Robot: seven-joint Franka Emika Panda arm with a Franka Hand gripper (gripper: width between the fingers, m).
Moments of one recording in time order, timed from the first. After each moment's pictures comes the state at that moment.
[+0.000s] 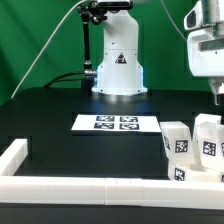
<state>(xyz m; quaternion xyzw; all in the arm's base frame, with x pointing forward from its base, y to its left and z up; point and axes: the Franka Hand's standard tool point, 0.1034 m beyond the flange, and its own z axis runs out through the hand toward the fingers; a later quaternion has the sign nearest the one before) 0.621 0.137 0.121 -0.83 0.55 -0.02 0.09</state>
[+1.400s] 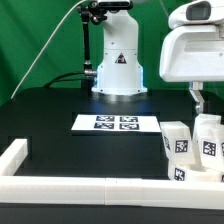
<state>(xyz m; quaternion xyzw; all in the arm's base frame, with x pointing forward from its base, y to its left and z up) 0.630 0.120 0.116 -1.00 -0.03 -0.09 0.01</state>
